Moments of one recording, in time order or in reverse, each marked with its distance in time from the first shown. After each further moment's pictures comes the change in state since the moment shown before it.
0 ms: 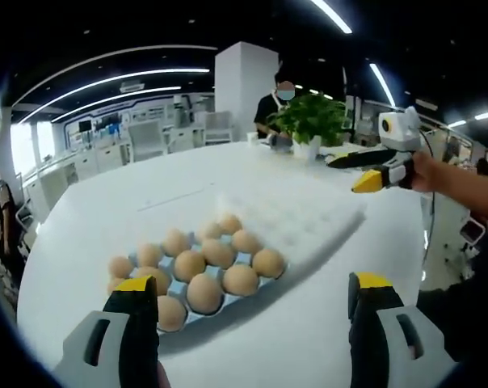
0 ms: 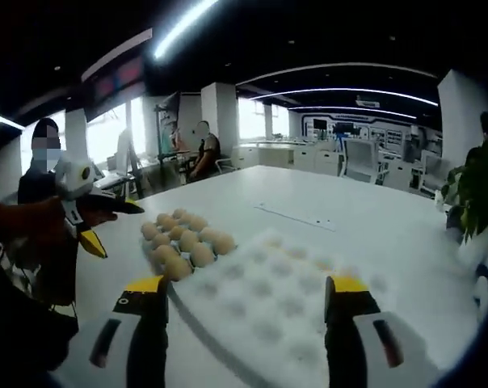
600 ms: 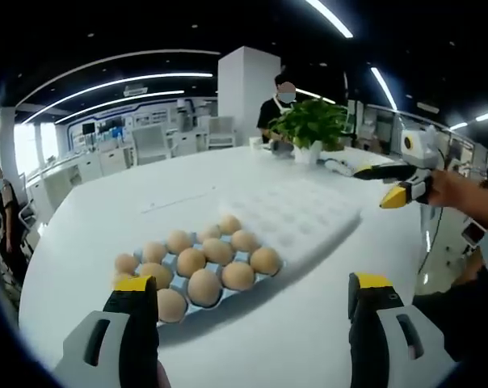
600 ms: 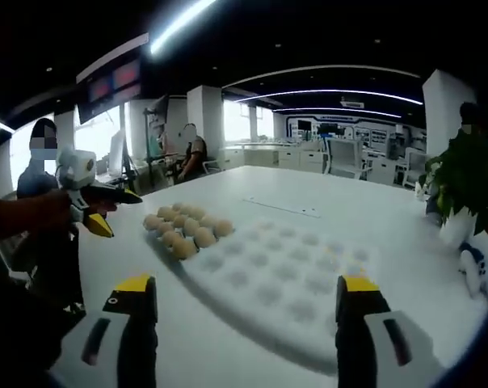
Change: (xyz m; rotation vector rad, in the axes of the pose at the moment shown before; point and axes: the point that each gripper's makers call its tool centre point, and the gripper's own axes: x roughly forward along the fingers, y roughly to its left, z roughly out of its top) left arm -0.016 -0.007 -0.001 0.002 -0.022 0.017; right arm -0.051 0.012 -0.024 0.038 -0.025 -0.080
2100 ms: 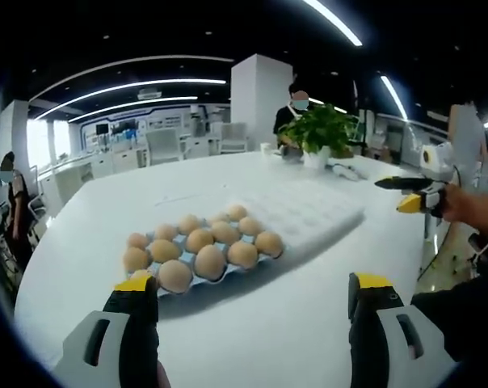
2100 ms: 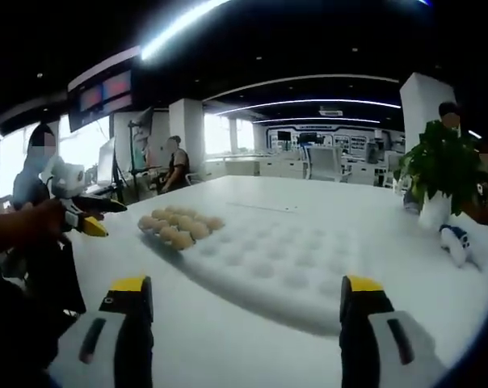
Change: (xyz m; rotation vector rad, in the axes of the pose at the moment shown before) left arm -0.026 0.002 -0.025 -0.040 -0.052 0.062; right arm -0.036 0.007 -0.027 0.025 -0.056 -0.110
